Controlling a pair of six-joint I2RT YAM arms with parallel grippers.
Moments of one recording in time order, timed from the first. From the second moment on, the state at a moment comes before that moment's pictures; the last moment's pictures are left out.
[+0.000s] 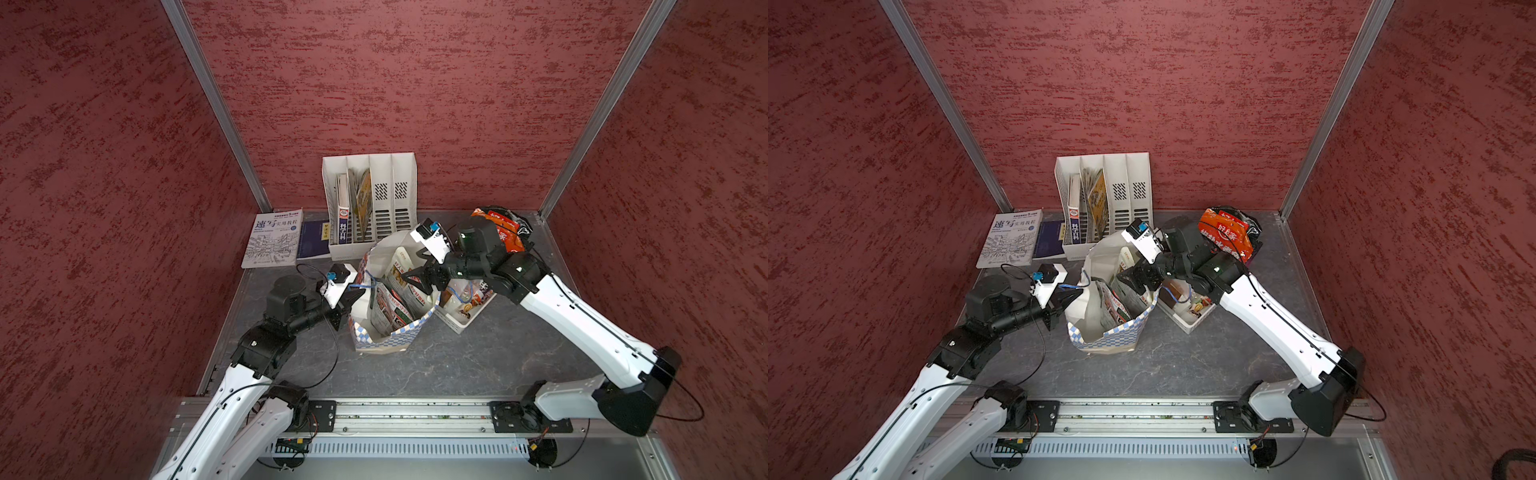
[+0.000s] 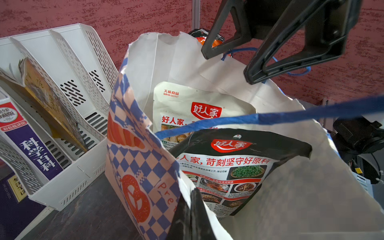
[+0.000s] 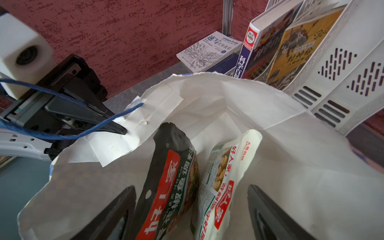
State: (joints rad) left arm -0.39 0.67 0.75 -0.43 0.48 0.19; right arm 0.73 1.37 1.48 -0.69 -0.35 -0.05
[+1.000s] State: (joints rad) left arm -0.48 0.57 0.70 -0.40 0.41 0.26; right arm 0.77 1.67 1.80 -1.16 -0.47 0.08
